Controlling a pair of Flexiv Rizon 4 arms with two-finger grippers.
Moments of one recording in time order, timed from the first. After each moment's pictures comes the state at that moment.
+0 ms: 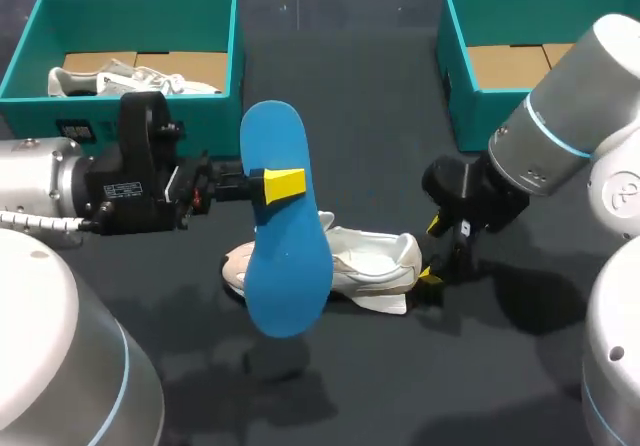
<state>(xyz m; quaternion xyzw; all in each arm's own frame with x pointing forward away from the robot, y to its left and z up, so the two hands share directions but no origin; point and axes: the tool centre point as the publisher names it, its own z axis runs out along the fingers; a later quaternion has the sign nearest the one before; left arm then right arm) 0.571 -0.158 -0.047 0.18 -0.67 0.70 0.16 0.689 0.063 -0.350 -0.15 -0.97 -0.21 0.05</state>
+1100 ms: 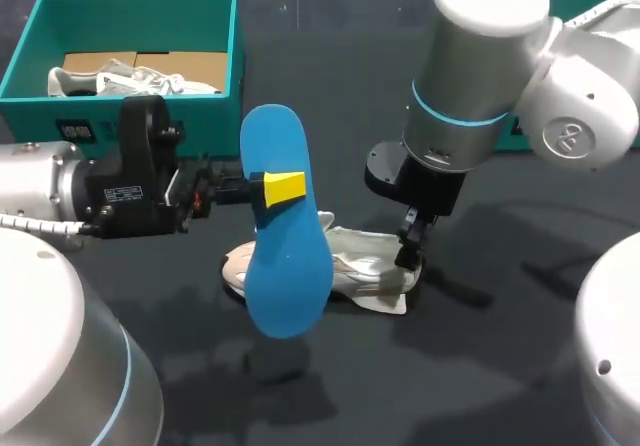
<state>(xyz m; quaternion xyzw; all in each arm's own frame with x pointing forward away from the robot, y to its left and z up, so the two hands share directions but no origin) 0.570 -0.158 -0.049 0.18 -0.67 0.70 0.15 0.678 0.091 -0.305 -0.22 -0.98 -0.03 0.00</state>
